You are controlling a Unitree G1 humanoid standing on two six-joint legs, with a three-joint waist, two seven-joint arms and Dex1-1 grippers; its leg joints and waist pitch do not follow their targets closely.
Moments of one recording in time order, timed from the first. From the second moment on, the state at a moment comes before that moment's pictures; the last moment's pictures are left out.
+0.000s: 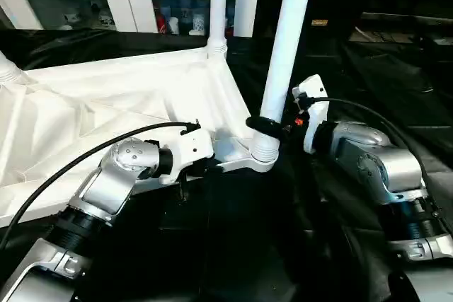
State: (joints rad) left arm -0.51 0.48 -0.34 0.21 0.06 0.24 -1.04; right arm -0.59 -0.33 0.08 0.20 0.37 0.58 0.74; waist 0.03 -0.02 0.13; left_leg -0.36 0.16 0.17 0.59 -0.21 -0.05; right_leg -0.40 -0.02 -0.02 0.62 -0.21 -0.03
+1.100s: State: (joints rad) left arm -0.55 0.48 -0.34 0.28 0.05 0.21 -1.04; right arm -0.39 -0.20 -0.01 0.17 0.37 0.28 0.67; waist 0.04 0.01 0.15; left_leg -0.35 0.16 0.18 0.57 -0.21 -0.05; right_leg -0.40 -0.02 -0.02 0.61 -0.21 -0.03
